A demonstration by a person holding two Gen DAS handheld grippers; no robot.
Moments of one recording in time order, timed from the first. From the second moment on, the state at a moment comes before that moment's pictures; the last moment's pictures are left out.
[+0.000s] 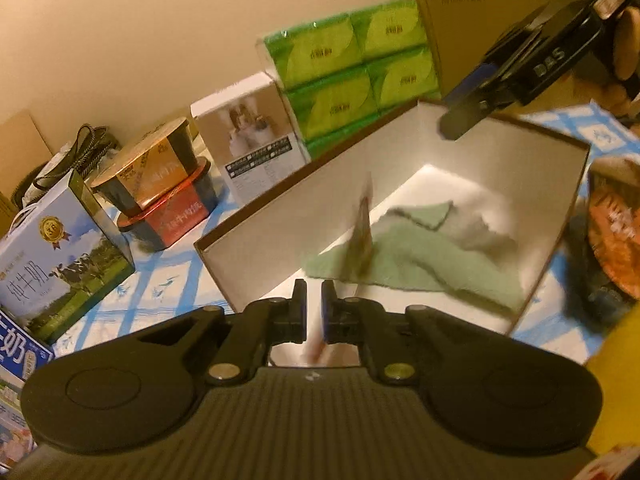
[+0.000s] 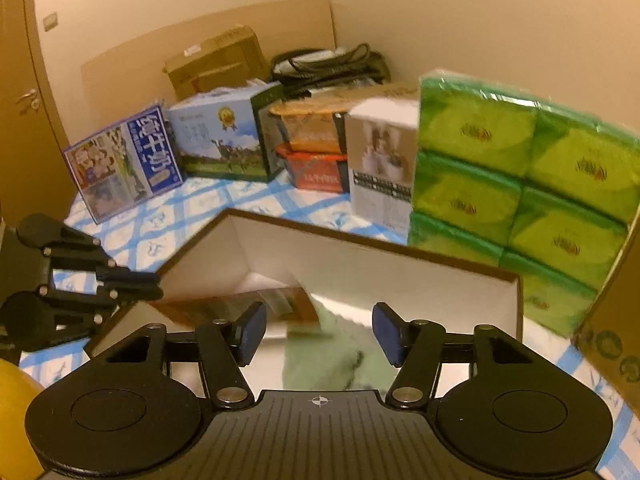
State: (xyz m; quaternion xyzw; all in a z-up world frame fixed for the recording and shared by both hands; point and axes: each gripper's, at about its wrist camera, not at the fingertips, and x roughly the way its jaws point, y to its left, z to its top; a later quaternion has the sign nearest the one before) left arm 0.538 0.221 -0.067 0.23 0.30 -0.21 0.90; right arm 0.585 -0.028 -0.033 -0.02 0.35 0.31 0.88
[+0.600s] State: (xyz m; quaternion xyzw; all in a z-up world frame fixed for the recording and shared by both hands) left arm 0.540 0.227 -0.072 0.22 0.32 -0.18 0.90; right arm 0.576 -0.035 -0.043 -0.03 0.38 0.31 0.87
